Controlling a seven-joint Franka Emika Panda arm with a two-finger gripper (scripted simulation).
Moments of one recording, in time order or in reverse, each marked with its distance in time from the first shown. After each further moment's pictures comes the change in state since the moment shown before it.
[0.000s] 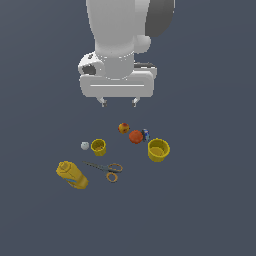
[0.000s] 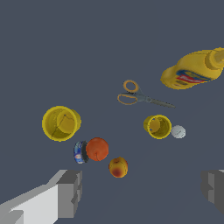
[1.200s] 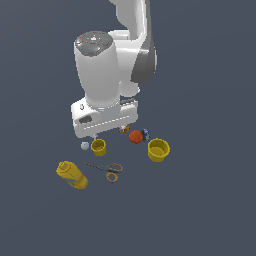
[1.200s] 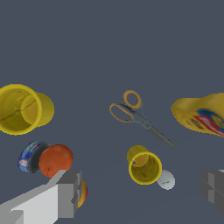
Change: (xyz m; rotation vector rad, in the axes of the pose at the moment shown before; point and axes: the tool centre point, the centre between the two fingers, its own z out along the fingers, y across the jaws) arm 0.049 0.039 0.093 -0.029 -0.007 -0.405
